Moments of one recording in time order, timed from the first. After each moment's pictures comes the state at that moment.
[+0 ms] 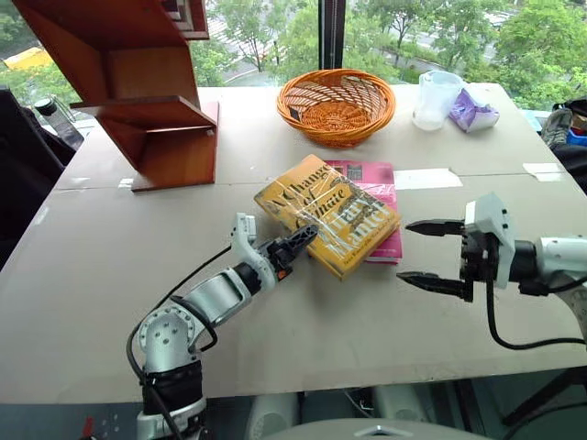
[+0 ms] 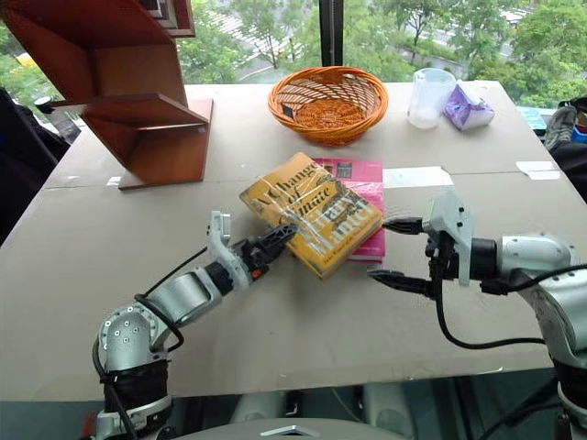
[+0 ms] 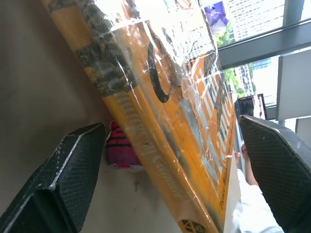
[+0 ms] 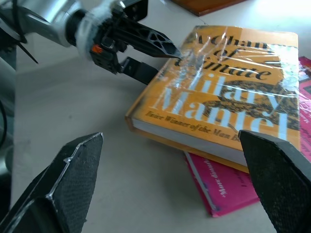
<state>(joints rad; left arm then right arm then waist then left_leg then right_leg) -0.22 0.20 0.26 -0.20 -1.61 1.03 0.36 -0.12 -0.72 -0.24 -0.68 0.65 0.81 0.98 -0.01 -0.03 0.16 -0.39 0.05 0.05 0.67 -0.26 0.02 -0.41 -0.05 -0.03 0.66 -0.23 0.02</state>
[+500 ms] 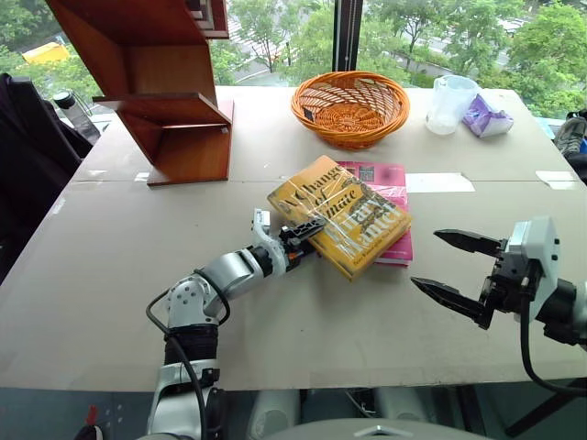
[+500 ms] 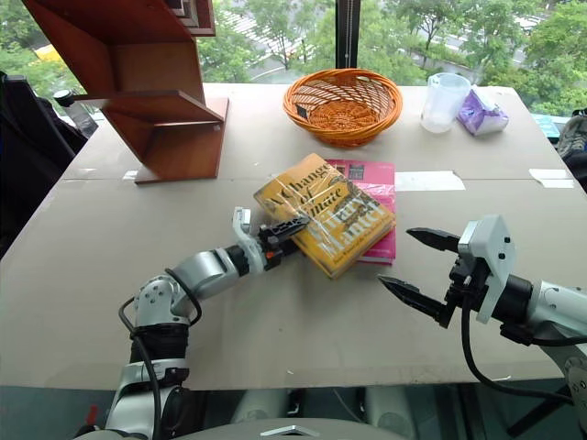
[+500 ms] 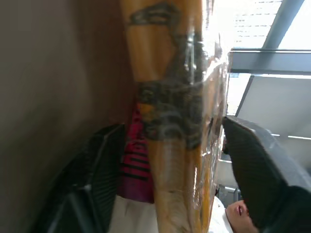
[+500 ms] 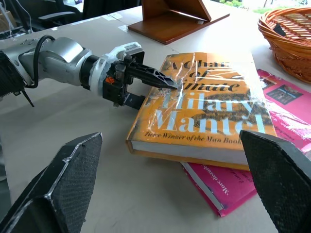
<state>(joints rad) -0.37 0.21 0.24 0.16 -1.72 1.05 0.31 0.14 -0.71 -0.41 -0.83 0.77 0.76 0.78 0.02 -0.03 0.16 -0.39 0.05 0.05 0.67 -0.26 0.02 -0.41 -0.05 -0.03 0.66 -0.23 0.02</state>
